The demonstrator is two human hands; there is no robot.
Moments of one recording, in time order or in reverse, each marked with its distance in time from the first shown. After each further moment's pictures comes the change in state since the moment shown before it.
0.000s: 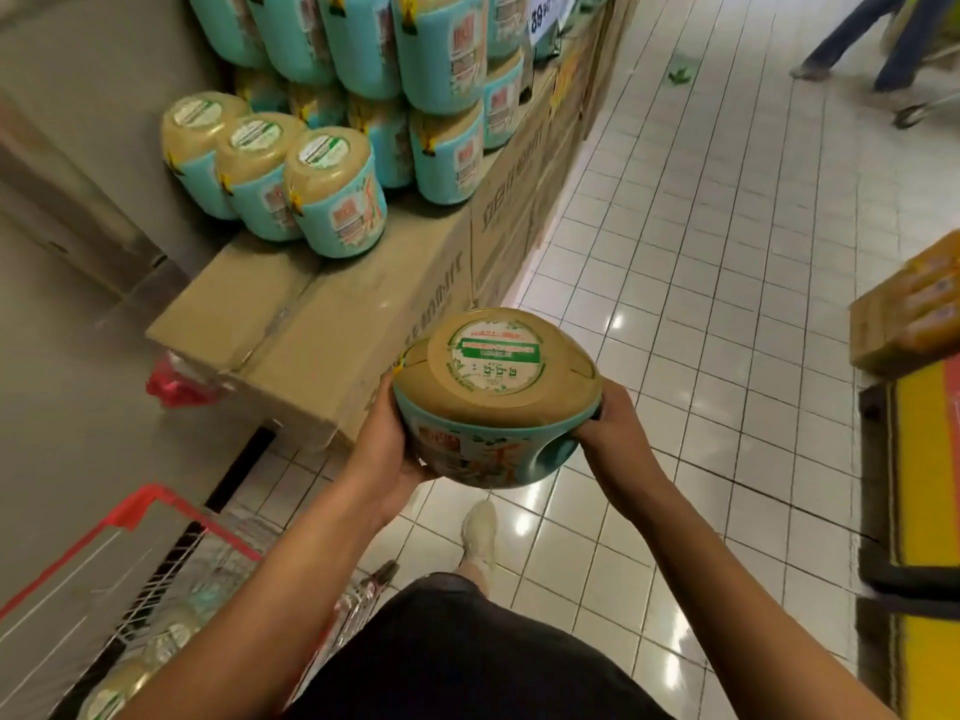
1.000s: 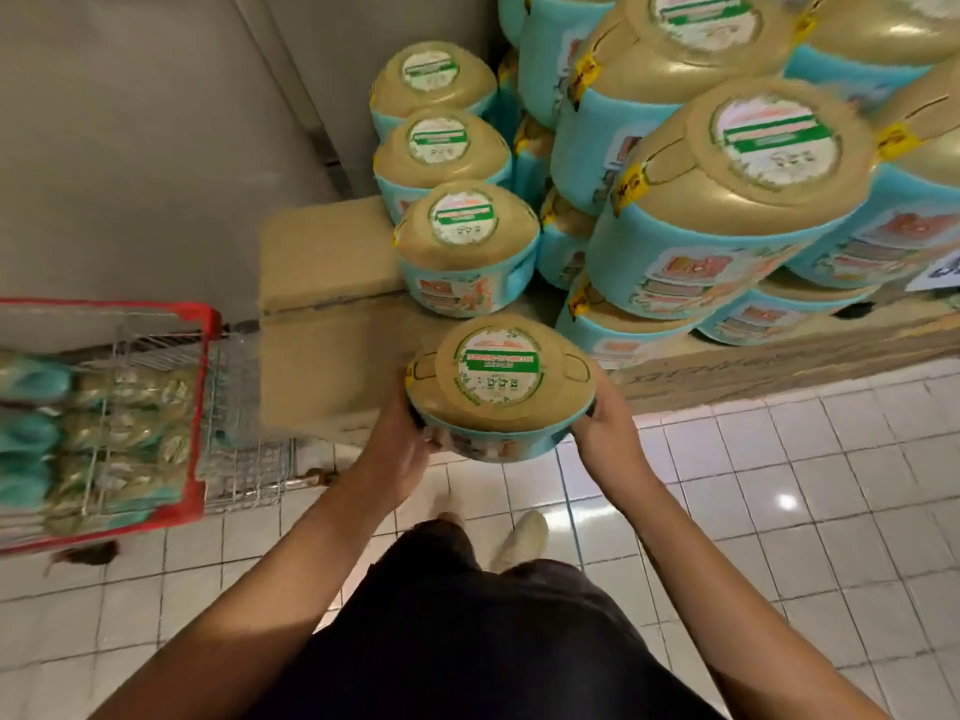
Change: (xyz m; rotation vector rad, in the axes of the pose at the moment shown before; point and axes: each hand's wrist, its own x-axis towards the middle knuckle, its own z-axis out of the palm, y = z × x) left_hand 0.259 0.110 0.073 -0.660 0.742 0.182; right_hand 0.460 0.002 0.002 -0.118 -0.908 0.033
